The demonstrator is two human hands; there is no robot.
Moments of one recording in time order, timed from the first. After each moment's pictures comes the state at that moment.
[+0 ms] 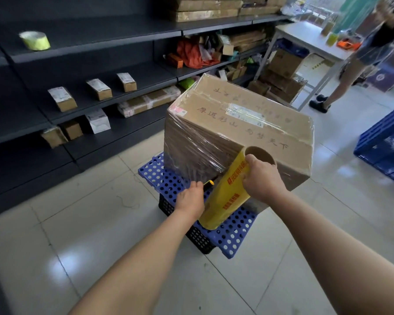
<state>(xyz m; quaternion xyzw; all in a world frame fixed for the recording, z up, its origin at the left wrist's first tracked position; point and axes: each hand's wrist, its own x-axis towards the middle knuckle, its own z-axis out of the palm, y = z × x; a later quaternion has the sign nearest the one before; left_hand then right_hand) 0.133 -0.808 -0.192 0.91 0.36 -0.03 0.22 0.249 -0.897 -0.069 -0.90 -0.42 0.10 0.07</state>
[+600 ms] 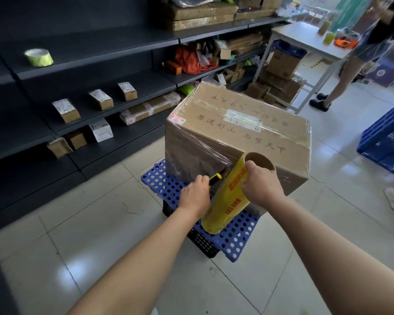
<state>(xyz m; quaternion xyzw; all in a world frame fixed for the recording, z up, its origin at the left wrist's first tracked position) 0.137 -0.804 -0.156 0.92 0.32 0.06 0.19 0.248 -0.900 -0.067 -0.91 -0.40 0.10 0.07</state>
